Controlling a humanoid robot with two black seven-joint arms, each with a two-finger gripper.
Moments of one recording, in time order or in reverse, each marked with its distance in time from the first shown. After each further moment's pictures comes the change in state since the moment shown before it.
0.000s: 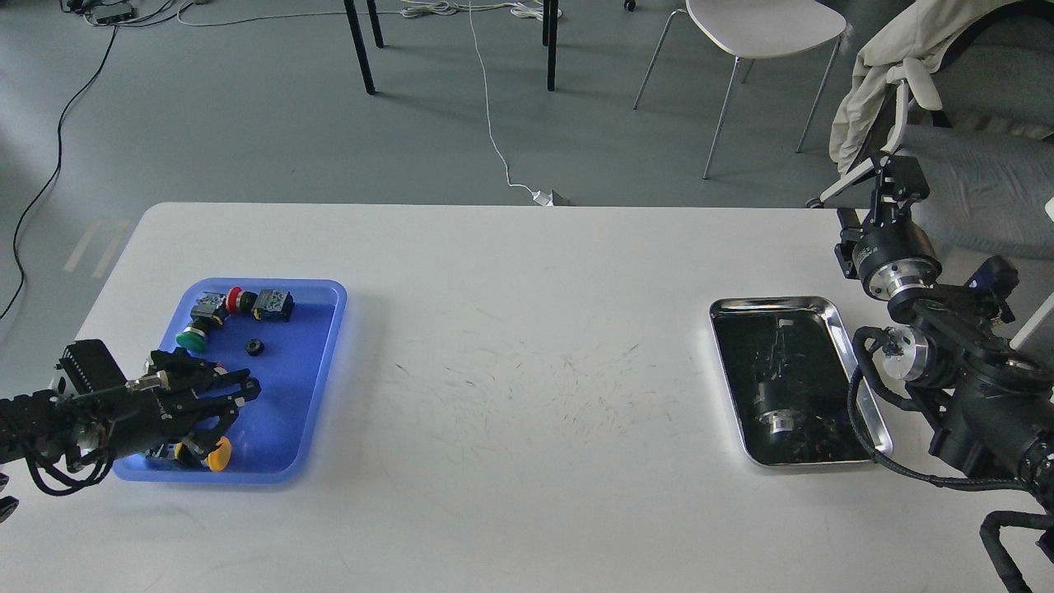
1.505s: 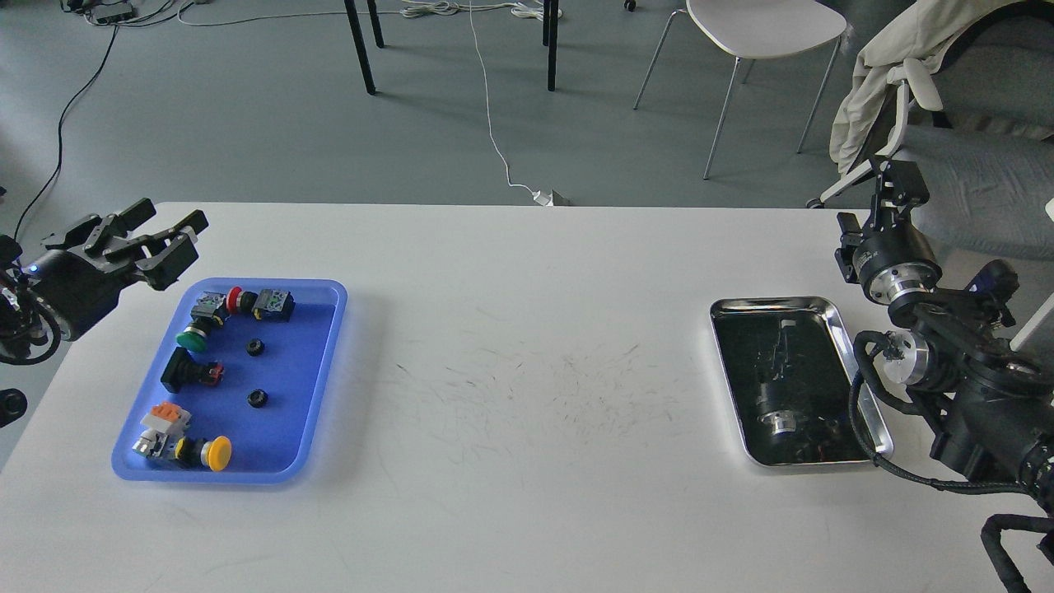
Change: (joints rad) left arm -0.119 0.068 -0.084 -0.066 -0.829 -0.004 0.000; right arm -0.003 -0.002 -0.001 0.002 -0.001 -0.001 0.000
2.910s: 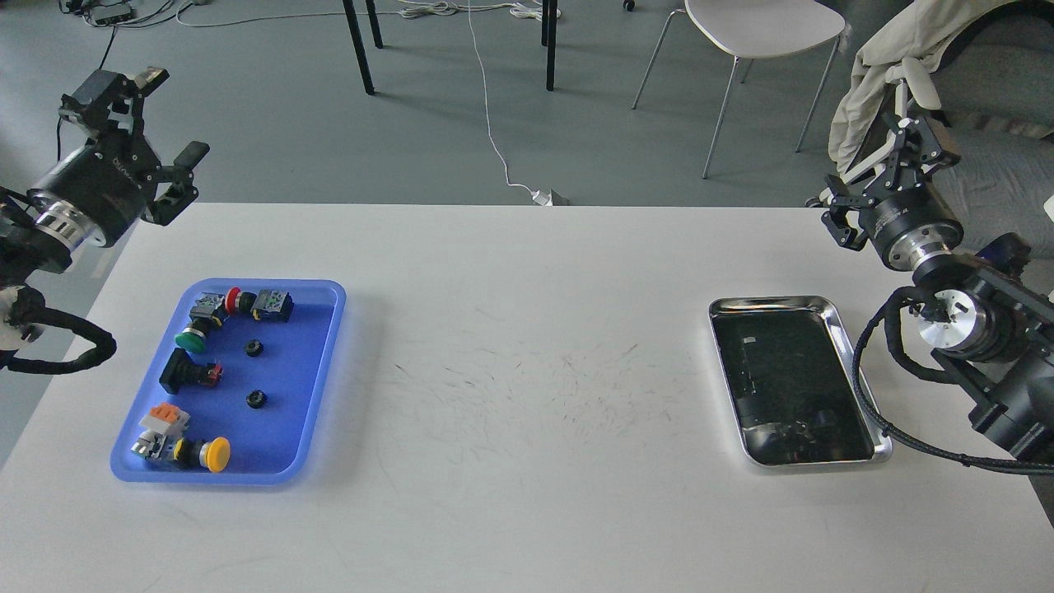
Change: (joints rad) left arm -0.043 -0.166 -0.357 0.133 -1.041 -0.868 0.060; right arm 0.003 -0.186 -0.019 0.321 0.340 0.099 -0.150
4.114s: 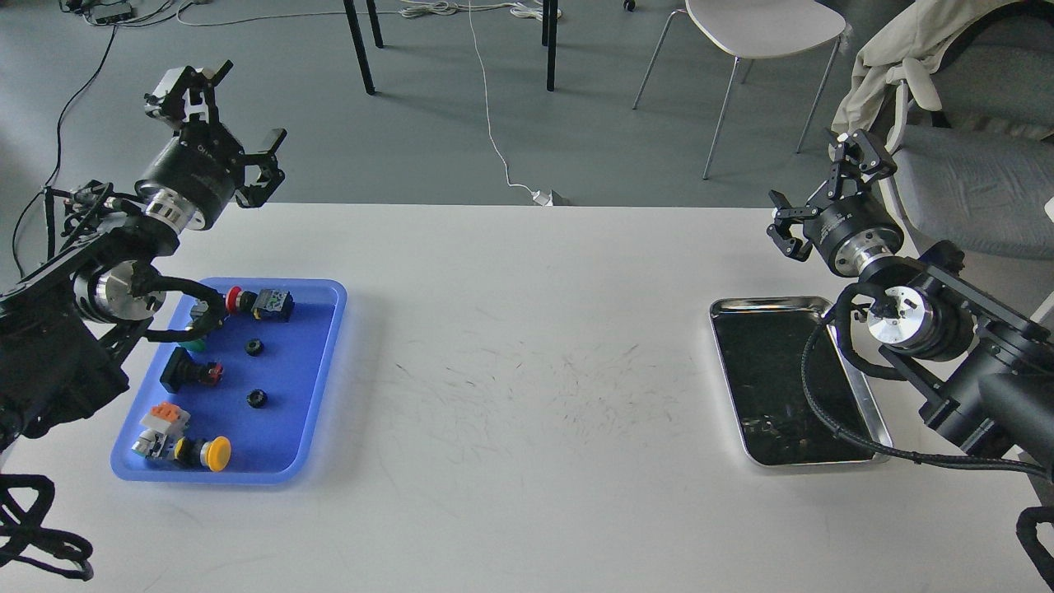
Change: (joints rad) left arm -0.107 -0.340 -0.098 0.294 -0.156 -0.022 0.041; right arm 0.010 0.087 0.010 0.022 0.018 -0.051 -0.049
